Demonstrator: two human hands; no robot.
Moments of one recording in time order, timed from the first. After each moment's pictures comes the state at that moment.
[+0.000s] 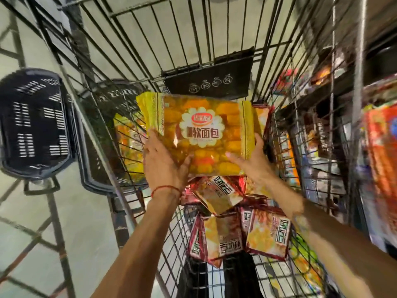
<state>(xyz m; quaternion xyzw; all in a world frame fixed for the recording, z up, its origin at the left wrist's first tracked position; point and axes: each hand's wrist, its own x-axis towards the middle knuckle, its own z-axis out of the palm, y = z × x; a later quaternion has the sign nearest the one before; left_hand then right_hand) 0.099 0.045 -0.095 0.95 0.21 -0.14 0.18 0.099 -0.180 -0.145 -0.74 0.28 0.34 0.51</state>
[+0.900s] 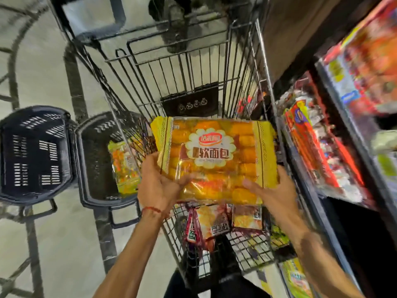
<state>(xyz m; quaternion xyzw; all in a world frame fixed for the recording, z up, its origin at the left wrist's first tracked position) 0.018 0.050 0.067 0.87 0.21 -0.14 0.43 -0.051 -0.208 0.040 -0.74 0.33 0.09 0.58</state>
